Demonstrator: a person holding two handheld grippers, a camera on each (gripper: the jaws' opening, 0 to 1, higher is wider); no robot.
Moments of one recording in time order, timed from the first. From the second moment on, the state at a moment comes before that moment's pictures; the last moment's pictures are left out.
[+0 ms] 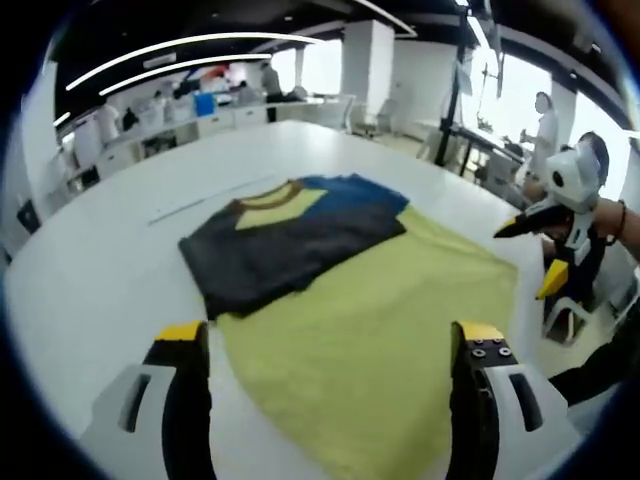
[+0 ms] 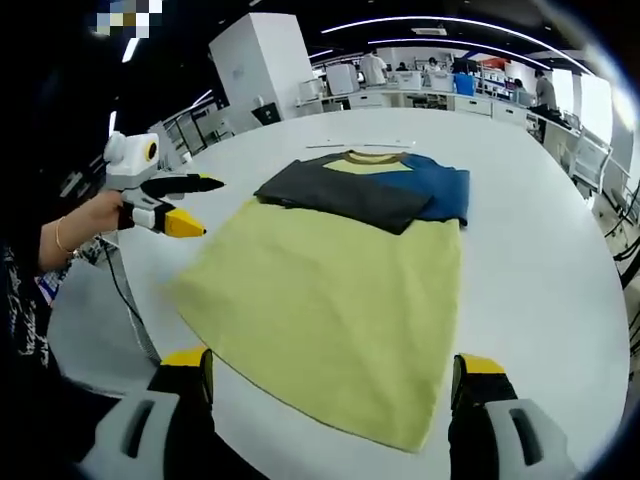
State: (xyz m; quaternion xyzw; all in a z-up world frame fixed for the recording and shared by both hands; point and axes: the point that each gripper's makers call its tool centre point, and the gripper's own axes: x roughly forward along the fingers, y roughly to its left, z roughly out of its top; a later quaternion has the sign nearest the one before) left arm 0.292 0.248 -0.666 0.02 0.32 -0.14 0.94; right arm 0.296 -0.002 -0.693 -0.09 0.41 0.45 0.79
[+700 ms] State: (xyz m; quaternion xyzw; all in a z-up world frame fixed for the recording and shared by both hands) left arm 0.206 0.253 -0.700 -0.02 0.38 -0.10 0.92; right arm 0.292 -0.015 -0.707 -0.09 0.42 0.43 0.80
